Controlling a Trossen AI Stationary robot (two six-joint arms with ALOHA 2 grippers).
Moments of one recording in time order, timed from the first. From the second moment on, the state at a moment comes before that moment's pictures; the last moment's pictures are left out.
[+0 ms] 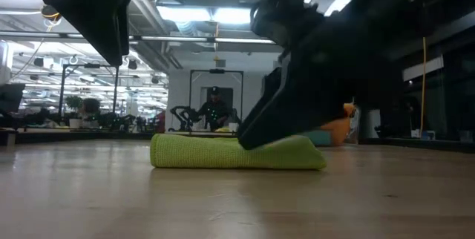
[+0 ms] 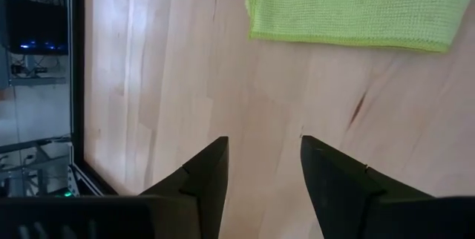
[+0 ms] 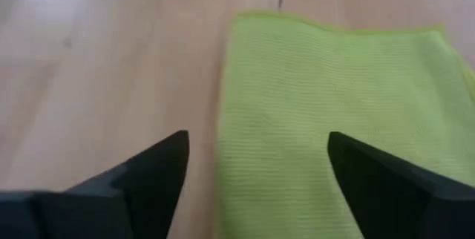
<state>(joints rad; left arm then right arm) -0.59 2.02 1.66 -1.52 -0.57 -0.91 0.40 1.96 1.00 0.22 0.27 0.18</state>
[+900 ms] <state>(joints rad) -0.59 2.02 1.66 -1.47 -0.57 -0.91 0.32 2.06 1.01 0.23 0.34 0.25</state>
